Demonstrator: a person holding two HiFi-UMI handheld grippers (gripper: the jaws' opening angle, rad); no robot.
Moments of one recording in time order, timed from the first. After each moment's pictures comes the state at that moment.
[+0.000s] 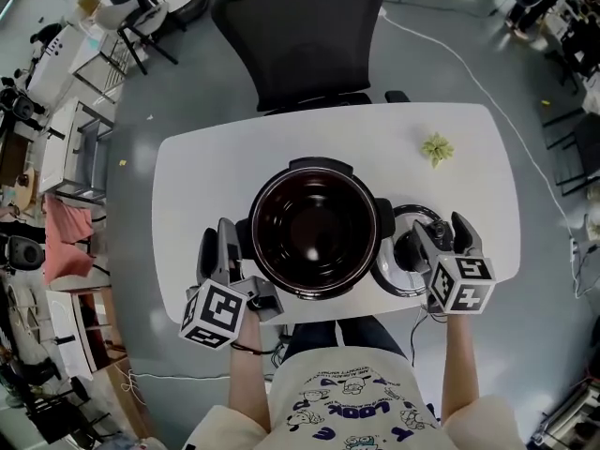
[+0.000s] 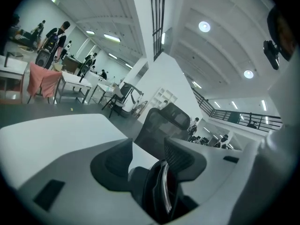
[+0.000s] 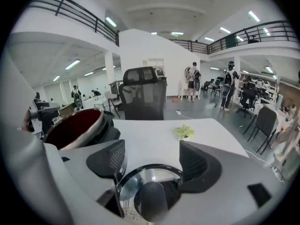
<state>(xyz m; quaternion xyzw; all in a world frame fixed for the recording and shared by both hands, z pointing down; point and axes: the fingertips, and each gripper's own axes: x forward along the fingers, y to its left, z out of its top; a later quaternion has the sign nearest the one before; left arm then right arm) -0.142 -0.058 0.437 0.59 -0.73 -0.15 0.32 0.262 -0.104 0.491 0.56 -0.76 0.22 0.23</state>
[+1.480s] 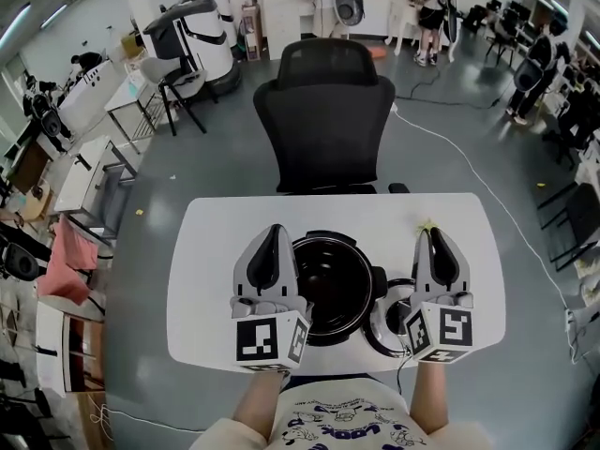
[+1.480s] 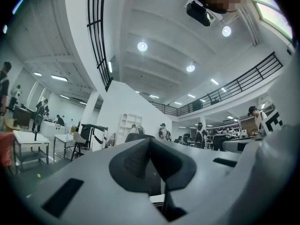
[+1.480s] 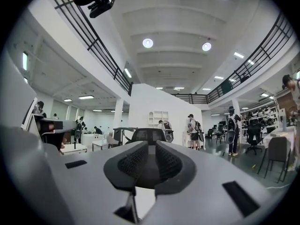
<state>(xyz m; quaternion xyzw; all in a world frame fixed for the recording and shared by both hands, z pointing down) -0.045 -0.074 0.235 0.73 -0.67 -0.09 0.00 0.188 -0.106 0.251 0.59 -0.80 -0.01 -0.01</state>
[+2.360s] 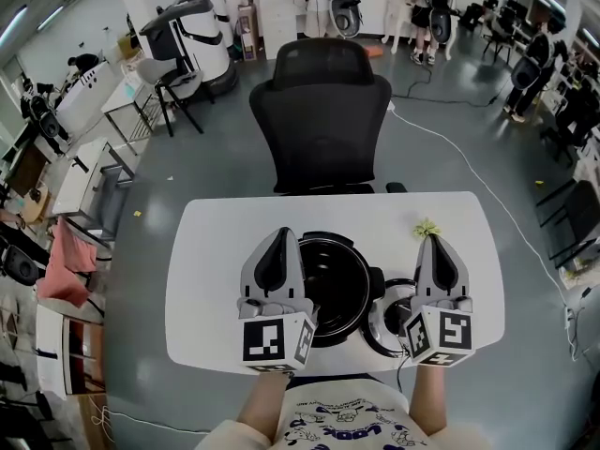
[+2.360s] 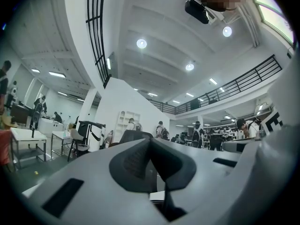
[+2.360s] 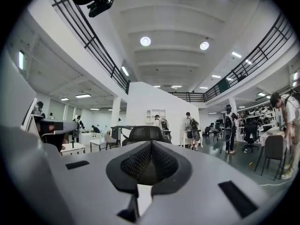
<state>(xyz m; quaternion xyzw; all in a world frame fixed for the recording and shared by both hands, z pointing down) -0.028 -0.082 0.243 0.74 -0.66 -0.08 0.01 0.201 -0.106 0.260 0.61 -0.79 0.01 0.00</state>
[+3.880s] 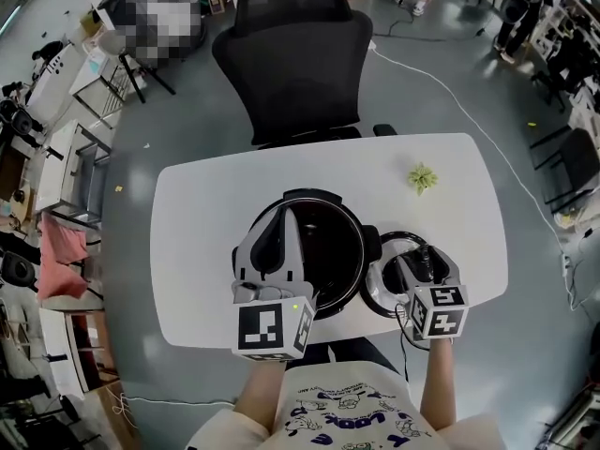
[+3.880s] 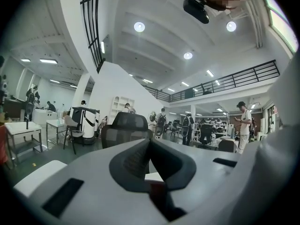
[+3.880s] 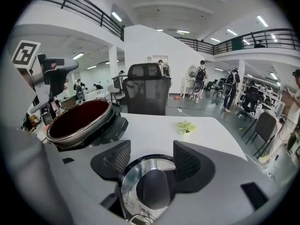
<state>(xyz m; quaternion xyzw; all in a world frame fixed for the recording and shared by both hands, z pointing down) 0.002 -0.110 0.304 0.77 -0.63 -0.04 0.08 0.251 -0.075 0.483 0.56 -0.76 0.21 0.27</state>
